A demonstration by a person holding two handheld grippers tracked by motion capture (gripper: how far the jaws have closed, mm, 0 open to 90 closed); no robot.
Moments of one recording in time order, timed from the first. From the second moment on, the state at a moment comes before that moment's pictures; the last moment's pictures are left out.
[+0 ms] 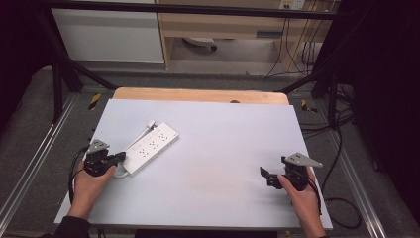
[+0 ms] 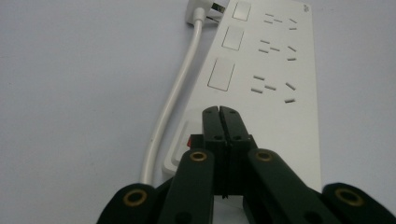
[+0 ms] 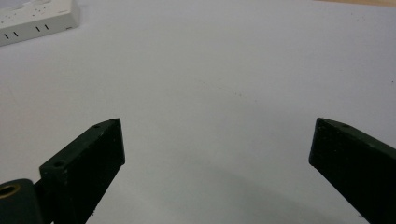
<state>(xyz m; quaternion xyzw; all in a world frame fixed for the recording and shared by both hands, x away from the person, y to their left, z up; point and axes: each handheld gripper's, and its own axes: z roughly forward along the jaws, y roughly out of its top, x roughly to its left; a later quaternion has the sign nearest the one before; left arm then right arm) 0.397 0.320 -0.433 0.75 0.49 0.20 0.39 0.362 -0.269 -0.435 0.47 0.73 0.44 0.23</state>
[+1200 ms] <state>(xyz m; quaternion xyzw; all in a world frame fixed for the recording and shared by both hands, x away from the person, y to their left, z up) 0.398 0.320 -0.433 0.75 0.49 0.19 0.40 0.361 -0.269 -0.435 0.47 0.73 0.44 0.23</state>
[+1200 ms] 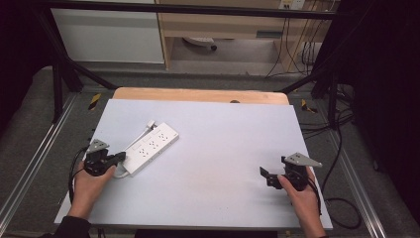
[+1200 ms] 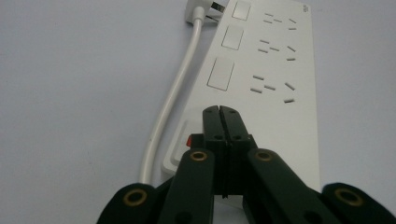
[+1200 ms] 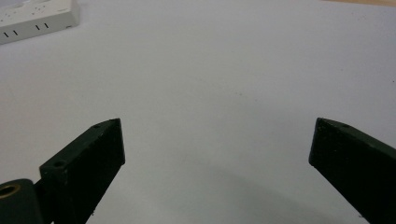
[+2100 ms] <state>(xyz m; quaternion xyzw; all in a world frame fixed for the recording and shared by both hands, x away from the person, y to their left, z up) 0.399 0.322 -0.434 0.75 0.50 0.18 0.40 0.362 -0.268 -0.435 0.47 0.73 0.44 0.22</state>
